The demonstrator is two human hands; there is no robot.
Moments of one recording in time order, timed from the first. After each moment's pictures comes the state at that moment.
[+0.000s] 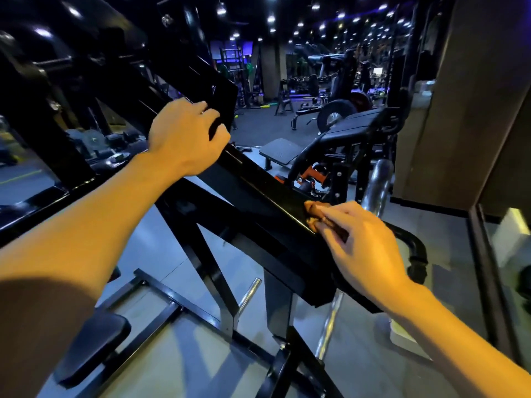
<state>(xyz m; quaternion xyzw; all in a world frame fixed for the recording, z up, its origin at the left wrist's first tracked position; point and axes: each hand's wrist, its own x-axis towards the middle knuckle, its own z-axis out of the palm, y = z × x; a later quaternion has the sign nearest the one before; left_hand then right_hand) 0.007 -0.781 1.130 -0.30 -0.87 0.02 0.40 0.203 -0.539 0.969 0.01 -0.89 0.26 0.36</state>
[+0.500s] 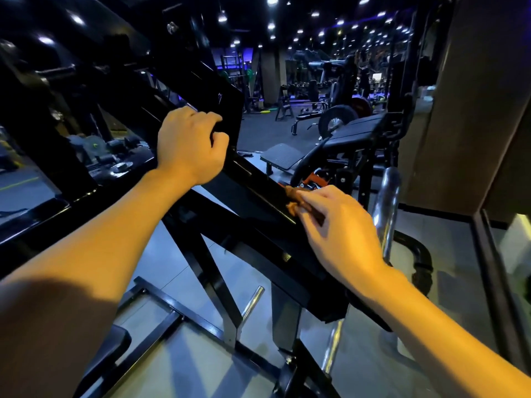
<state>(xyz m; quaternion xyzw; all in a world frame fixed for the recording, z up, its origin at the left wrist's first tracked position) -0.016 -0.782 1.118 -0.30 -0.83 -0.10 0.46 0.157 -0.574 1.001 0.02 -0.89 0.24 0.38</state>
